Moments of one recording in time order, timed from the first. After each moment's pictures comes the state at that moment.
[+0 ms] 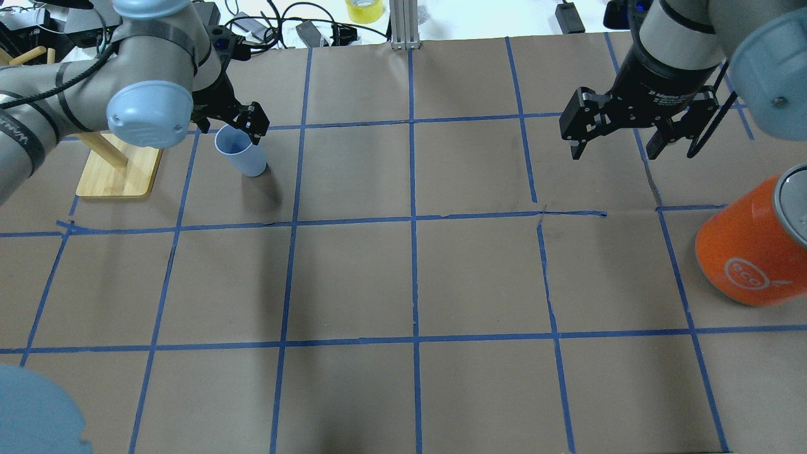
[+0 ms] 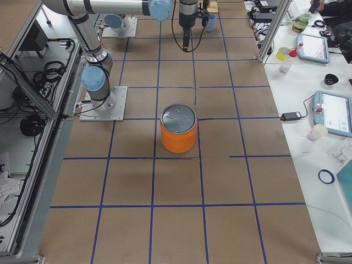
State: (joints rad) left arm -1.52 -1.87 -1.60 -1.13 1.68 0.28; right arm 1.54 -1.62 1.62 -1.57 -1.58 0.03
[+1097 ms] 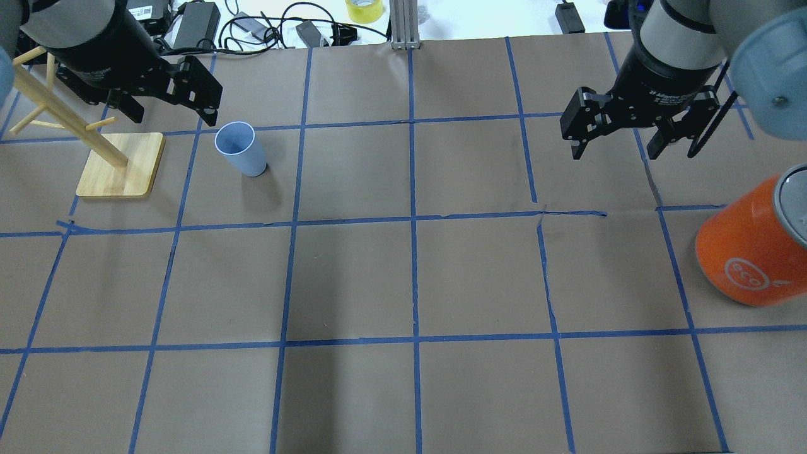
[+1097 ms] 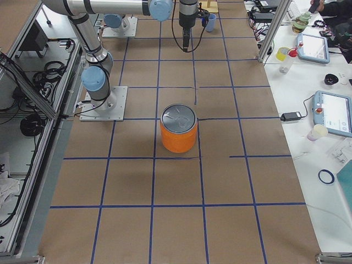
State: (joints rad) left arm -1.52 -1.53 -1.53 -1.49 1.59 0.12; right arm 1.54 -1.62 1.62 -1.57 -1.58 0.03
